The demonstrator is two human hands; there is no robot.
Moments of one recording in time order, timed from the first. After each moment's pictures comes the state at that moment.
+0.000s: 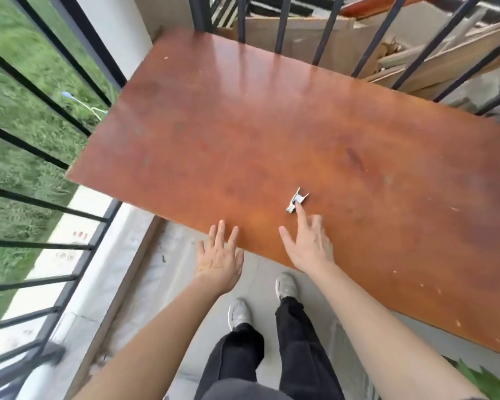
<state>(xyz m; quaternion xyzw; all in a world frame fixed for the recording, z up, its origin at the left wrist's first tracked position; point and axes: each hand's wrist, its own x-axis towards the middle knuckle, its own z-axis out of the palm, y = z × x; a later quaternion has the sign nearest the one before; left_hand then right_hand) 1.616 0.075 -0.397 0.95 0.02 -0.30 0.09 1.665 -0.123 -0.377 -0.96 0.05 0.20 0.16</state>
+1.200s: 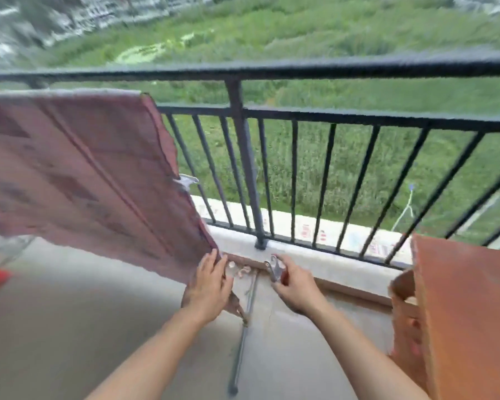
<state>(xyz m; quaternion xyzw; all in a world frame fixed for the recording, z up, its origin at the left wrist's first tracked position) 1.177 0.109 -0.198 0.67 0.73 0.01 0.14 1.401 0.135 -0.207 -0.59 -0.66 0.42 0.19</state>
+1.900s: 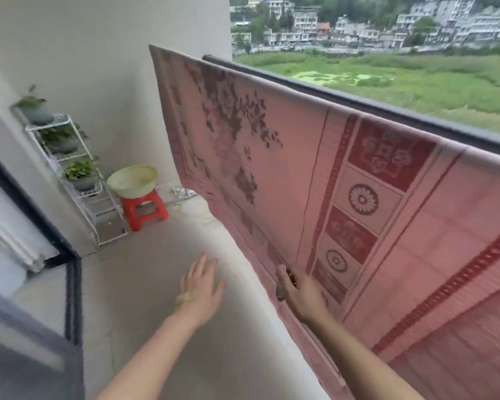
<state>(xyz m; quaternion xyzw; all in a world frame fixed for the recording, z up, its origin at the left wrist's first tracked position) 0.617 0.030 -0.159 0.39 0.90 0.16 0.09 0.792 0.184 -0.146 -0.38 -0.78 0.46 0.17</state>
